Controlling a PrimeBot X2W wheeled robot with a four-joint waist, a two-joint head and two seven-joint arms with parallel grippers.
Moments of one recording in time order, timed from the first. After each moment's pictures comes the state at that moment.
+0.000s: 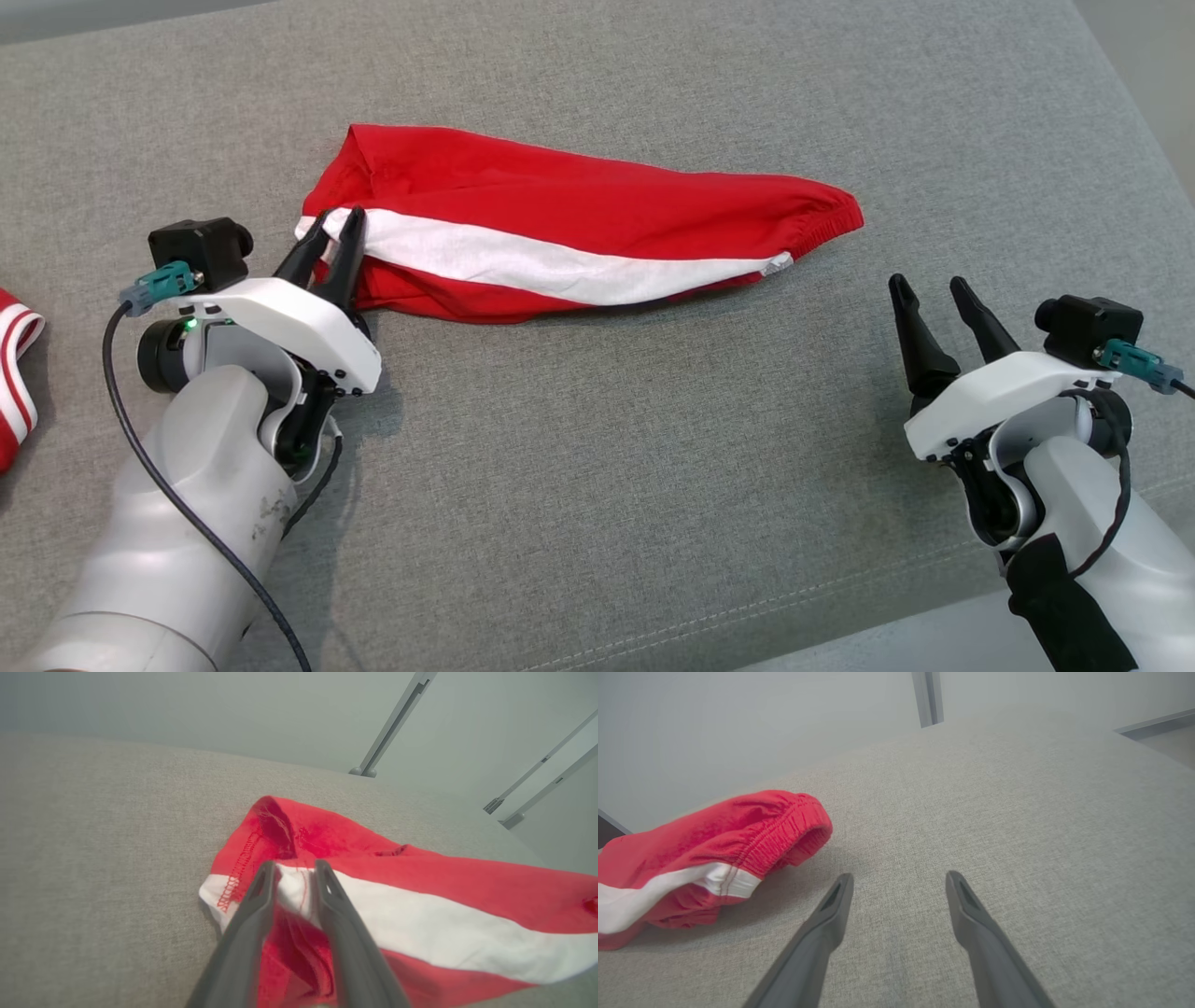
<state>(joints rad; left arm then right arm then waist) -0.85 0.19 -0.60 1.01 -0.88 -0.12 -0.26 -0.63 -0.19 0.39 0.79 0.70 0.13 -0.25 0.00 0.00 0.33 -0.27</state>
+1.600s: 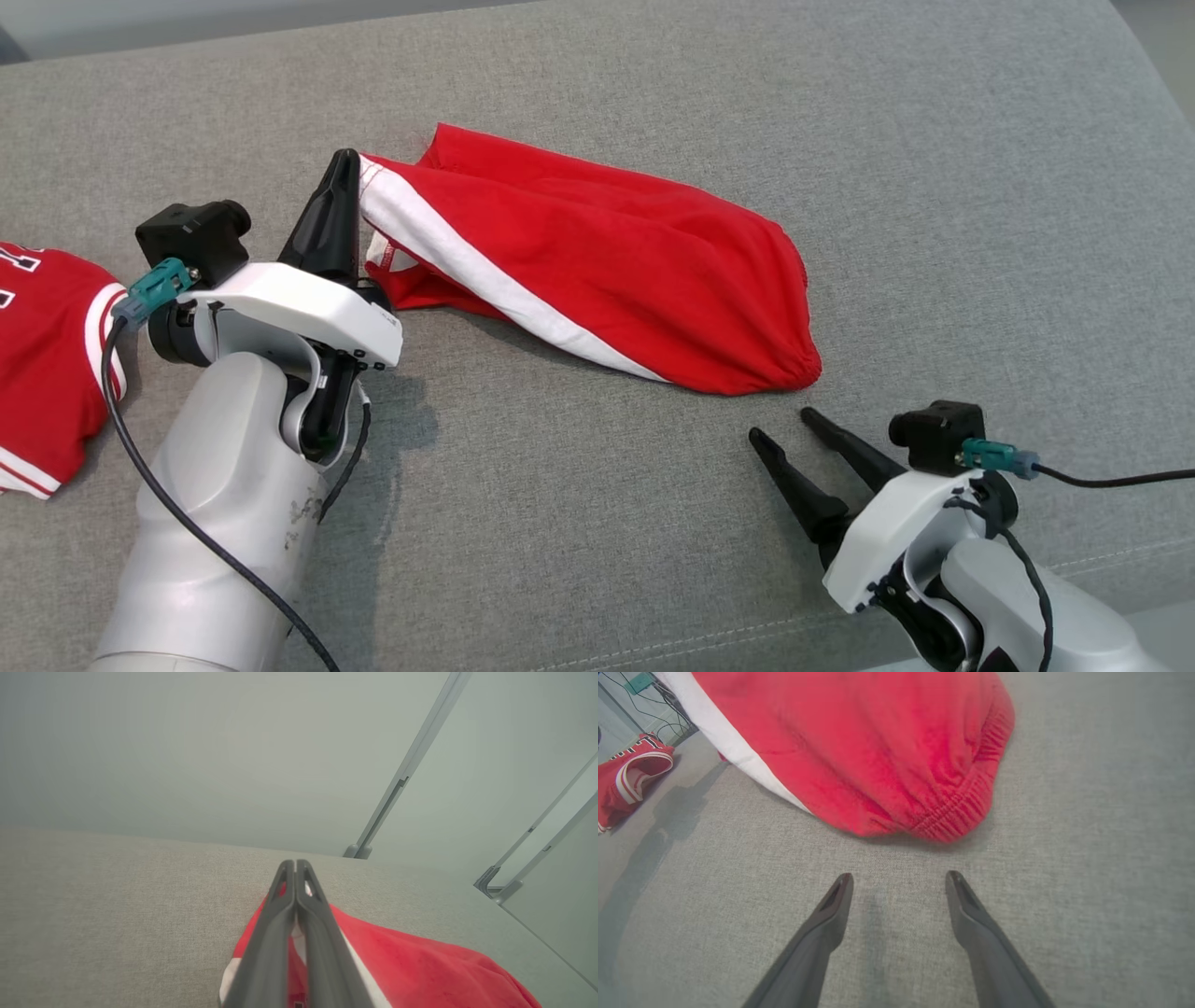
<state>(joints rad) -0.74 0.11 -0.24 0.75 -0.57 -0.12 -0.26 -0.56 -0.31 0.92 0.60 0.94 0.13 -0.25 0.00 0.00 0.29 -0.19</state>
